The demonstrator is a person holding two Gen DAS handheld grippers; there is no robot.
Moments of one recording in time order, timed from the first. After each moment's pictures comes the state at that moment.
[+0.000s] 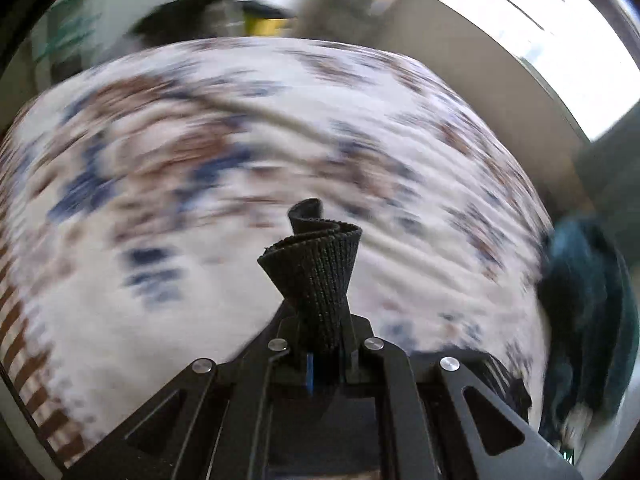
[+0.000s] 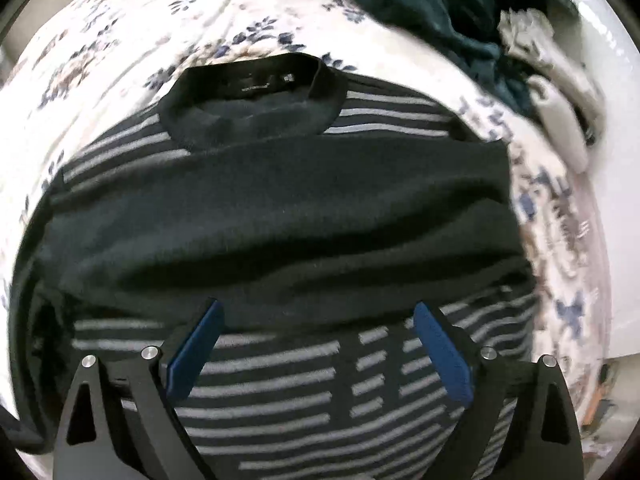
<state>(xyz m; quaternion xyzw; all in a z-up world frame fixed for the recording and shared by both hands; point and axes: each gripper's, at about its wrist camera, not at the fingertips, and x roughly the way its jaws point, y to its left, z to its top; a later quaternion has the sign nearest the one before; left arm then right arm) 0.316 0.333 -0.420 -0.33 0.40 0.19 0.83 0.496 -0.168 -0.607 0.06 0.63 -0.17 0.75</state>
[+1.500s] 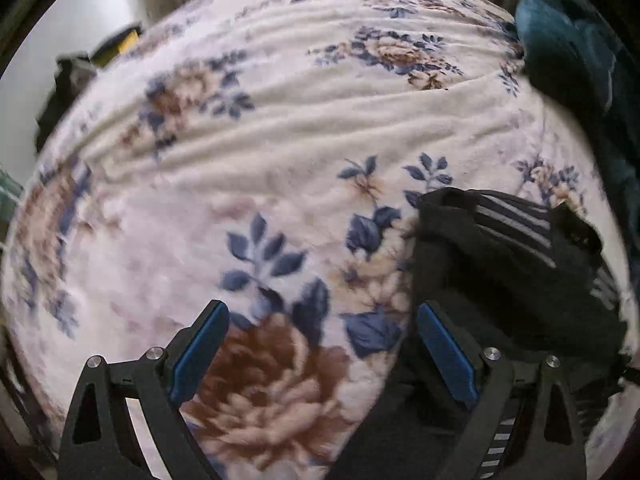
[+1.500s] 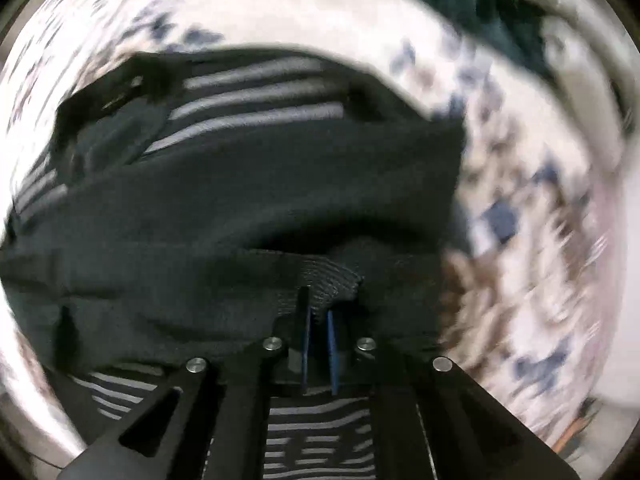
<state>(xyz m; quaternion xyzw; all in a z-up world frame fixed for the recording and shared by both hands) 0.420 0.165 -0.468 -0.11 0.58 0.12 0.80 0.523 -0.343 -0.623 0.07 0.71 -0.11 0.70</state>
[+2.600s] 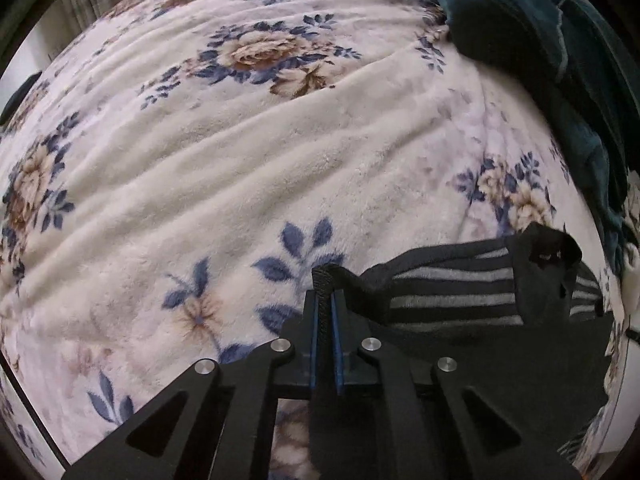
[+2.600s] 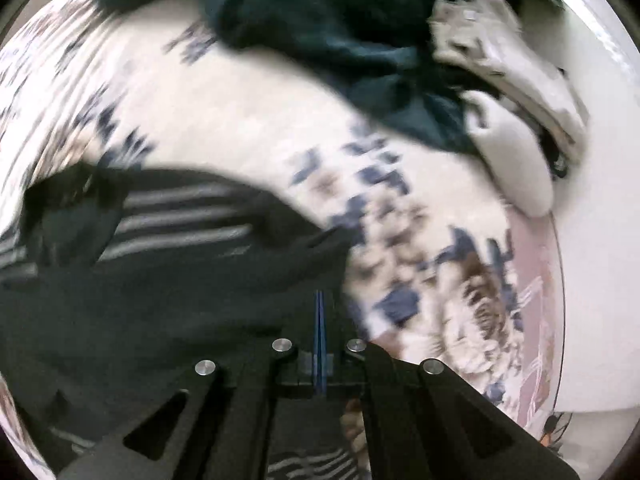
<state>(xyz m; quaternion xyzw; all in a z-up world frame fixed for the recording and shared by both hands) 0.547 0.110 -0.508 -0.07 0.58 -0.03 0.81 0.553 -0.387 -0.585 0.03 0.65 -0.21 0.73</state>
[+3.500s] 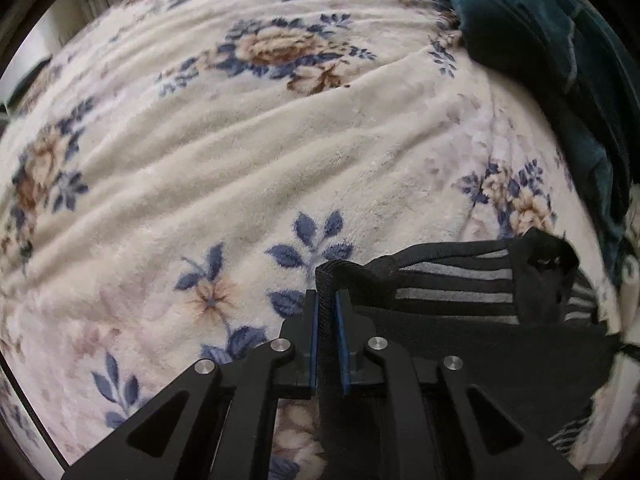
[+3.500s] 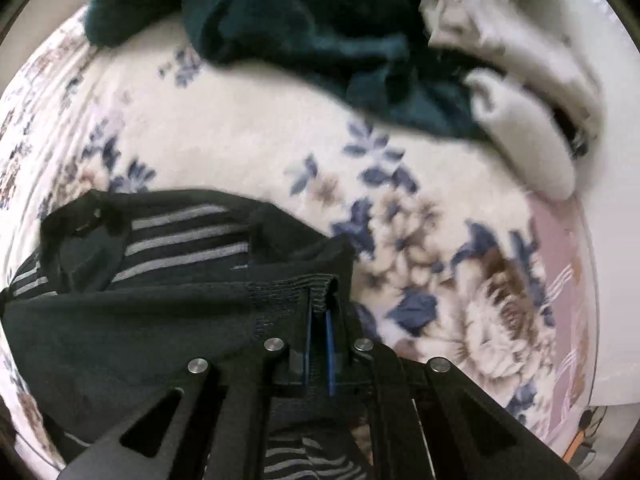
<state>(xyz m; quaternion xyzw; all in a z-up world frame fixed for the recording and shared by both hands) 0.540 0.123 -0.504 -0.10 0.59 -0.01 0.80 0.561 -0.427 -0.600 0.10 0.65 -0.17 0.74</state>
